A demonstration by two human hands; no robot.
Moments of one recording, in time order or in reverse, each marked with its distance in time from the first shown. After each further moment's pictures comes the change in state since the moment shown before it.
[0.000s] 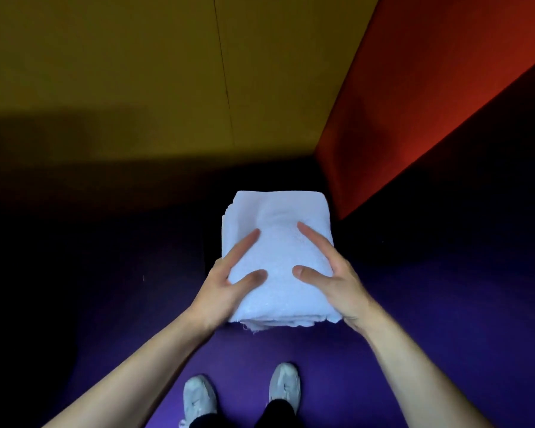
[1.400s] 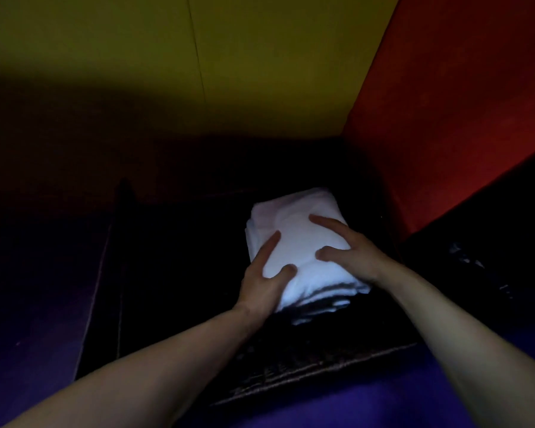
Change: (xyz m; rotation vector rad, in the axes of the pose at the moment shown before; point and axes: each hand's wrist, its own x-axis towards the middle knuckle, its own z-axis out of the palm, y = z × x) left_hand 0.337 -0.312 0.093 -0.042 0.224 0.131; right_hand 0.319 0.280 -0.099 -0.378 -0.108 -0.083
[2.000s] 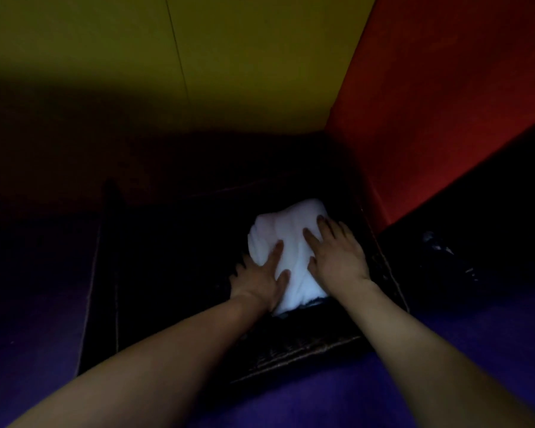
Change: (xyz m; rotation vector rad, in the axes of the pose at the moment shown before) left_hand -0.001 -0.006 0.013 1.058 -0.301 -0.105; right_hand -0.010 0.031 0.031 -1.281 0.240 -0.022
